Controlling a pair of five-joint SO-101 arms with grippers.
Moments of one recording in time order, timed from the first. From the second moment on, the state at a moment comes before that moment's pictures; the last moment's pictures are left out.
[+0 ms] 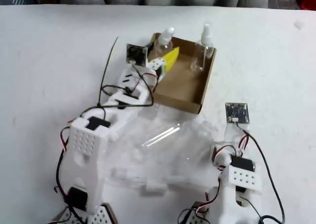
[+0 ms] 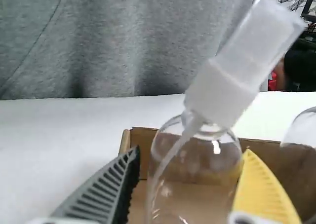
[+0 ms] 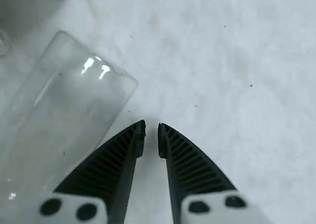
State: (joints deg) left arm 14.5 43.3 13.2 -39.1 10.6; right arm 9.8 -54.8 85.7 38.3 13.0
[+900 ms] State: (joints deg) left arm 14.9 18.0 38.2 -38.6 10.7; right arm 9.8 -54.8 85.7 37.1 13.0
